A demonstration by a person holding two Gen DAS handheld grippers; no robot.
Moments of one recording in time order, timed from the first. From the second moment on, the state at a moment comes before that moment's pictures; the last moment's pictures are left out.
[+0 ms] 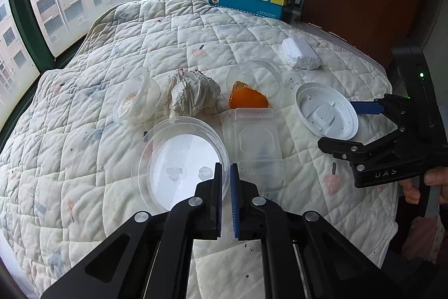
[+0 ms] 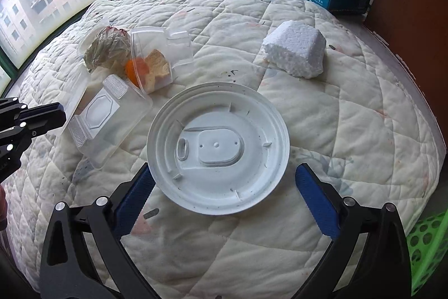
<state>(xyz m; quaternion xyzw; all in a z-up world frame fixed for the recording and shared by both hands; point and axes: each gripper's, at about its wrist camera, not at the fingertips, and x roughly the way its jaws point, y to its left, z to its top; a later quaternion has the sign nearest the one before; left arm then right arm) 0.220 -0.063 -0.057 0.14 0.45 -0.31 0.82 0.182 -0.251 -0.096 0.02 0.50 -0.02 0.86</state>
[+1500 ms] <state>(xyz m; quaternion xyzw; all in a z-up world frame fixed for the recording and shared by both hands) 0.098 -0.152 0.054 0.11 0.35 -0.43 0.82 0.004 -0.335 0.018 0.07 0.38 -0.11 0.92</state>
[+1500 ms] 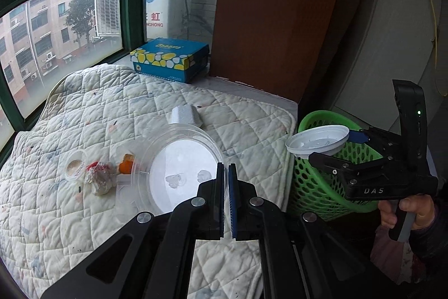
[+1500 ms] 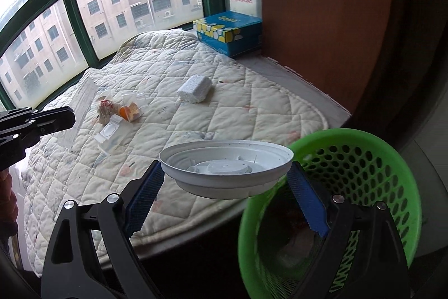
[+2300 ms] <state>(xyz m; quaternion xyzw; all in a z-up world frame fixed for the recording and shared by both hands) 0.028 -0.295 0.059 0.14 0.34 -0.56 0.74 -0.099 -0.443 0.004 0.13 0.38 -0.25 0.88</state>
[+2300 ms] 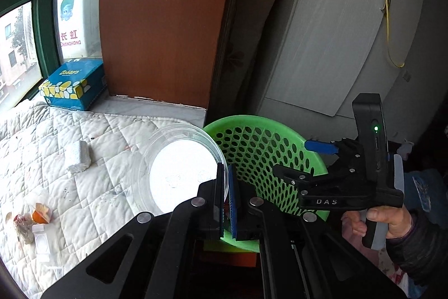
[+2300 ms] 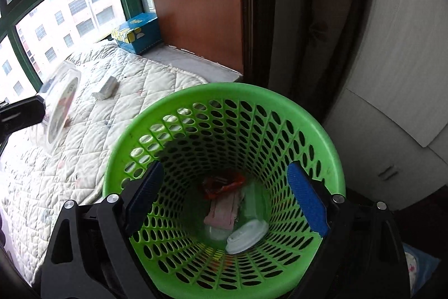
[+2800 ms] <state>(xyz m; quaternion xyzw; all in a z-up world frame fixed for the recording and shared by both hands) 0.013 -0.351 0.021 0.16 0.39 -0.59 0.69 -0.139 -0.469 0.017 0.14 0.36 -0.29 0.88</state>
